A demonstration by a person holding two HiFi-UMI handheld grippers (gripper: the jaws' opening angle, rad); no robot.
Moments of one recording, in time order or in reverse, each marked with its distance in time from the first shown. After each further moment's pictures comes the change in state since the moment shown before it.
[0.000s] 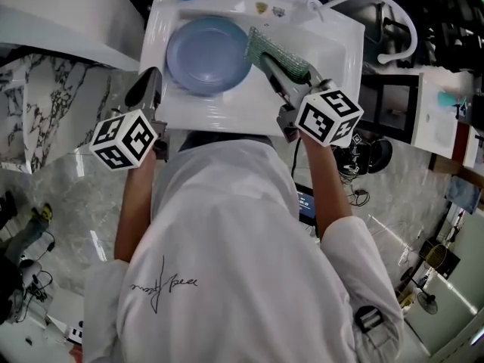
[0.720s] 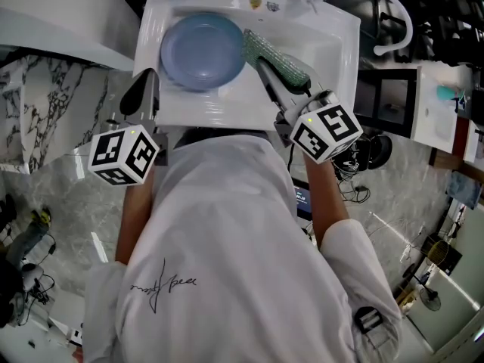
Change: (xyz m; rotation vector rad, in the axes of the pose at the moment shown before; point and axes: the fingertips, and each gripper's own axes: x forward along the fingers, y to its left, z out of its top) left arm -0.027 -0.037 0.016 0.126 -0.074 -0.020; right arm -0.030 0.033 0.014 -0.145 -0.095 0.002
